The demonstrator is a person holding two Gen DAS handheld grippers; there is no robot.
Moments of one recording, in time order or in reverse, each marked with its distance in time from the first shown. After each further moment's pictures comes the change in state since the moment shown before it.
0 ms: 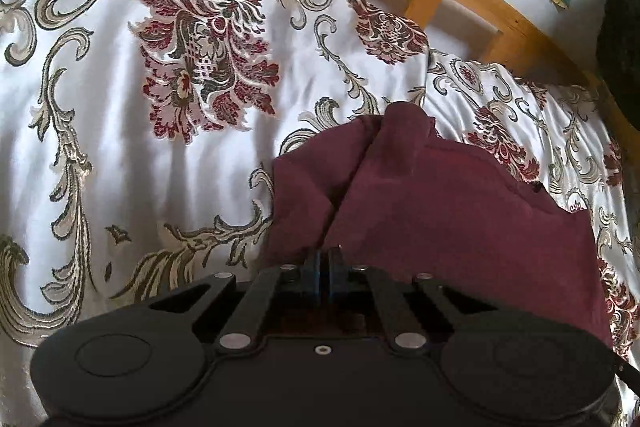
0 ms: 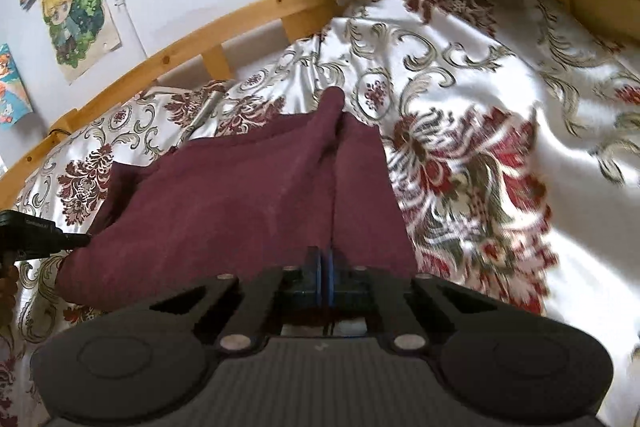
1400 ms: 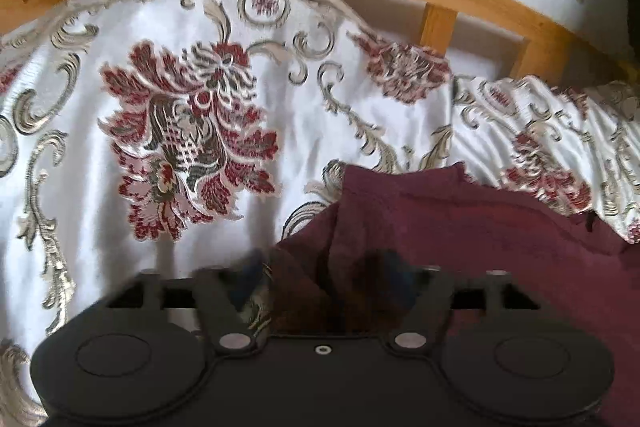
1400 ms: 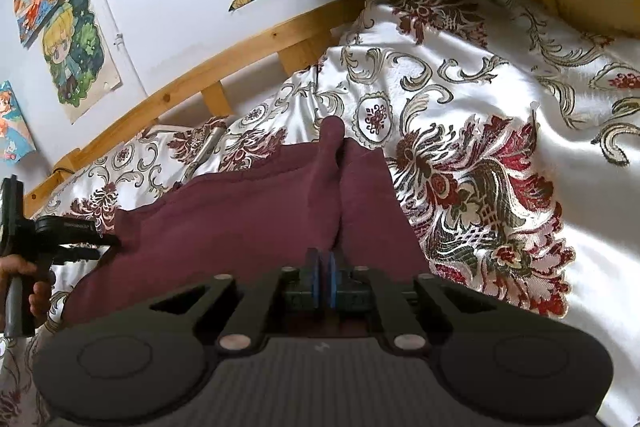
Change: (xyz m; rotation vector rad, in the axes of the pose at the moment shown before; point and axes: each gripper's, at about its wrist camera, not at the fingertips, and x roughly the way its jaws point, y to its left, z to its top) left arm 0.028 -0.040 0.029 0.123 -0.144 0.176; right arm 0.009 0.001 -0.004 0.057 -0.113 0.026
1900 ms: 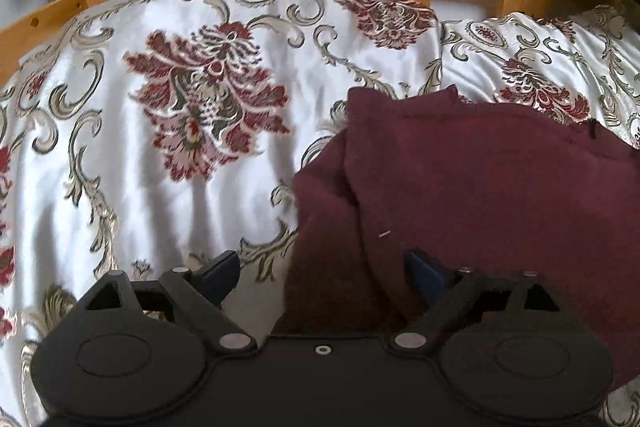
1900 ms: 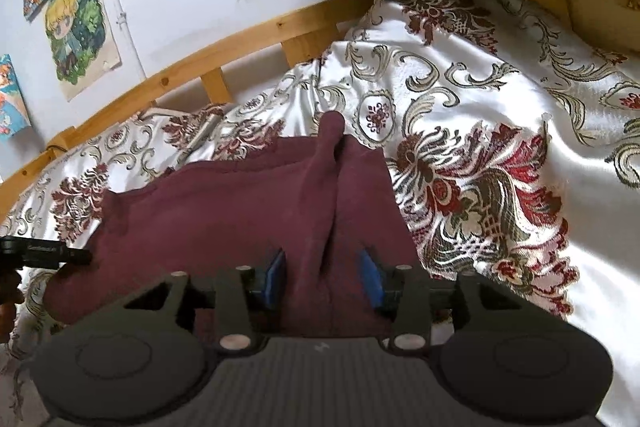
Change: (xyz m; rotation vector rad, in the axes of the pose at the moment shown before) left arm -0.028 -0.003 -0.042 0.148 0.075 0.091; right arm 0.008 0.006 -0.001 -0.066 0.016 -0.037
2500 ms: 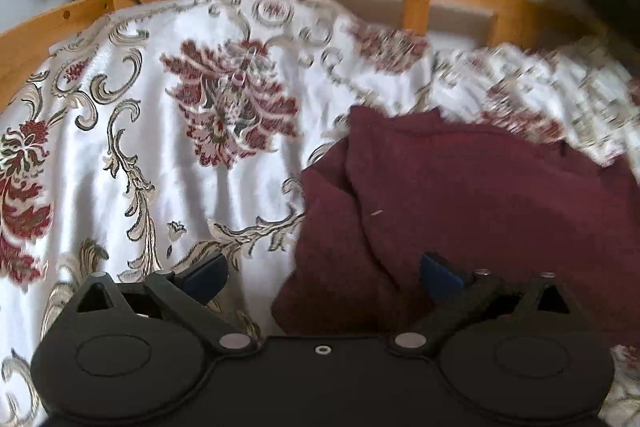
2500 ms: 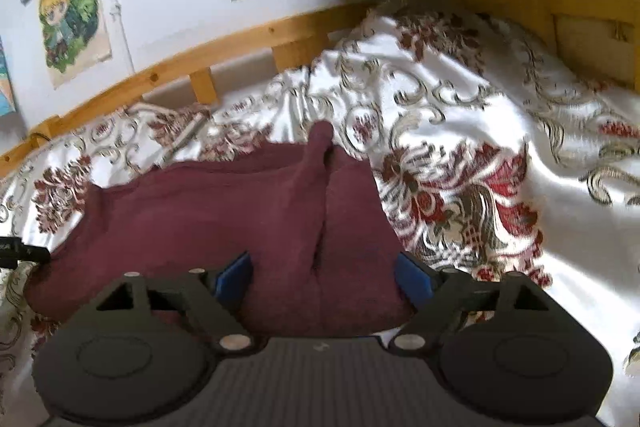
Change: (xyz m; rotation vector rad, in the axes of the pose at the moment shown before) left arm -0.053 0.008 -0.031 -0.055 -0.121 -0.048; right arm -0.015 0.014 -0.001 -0.061 -0.047 -0.062
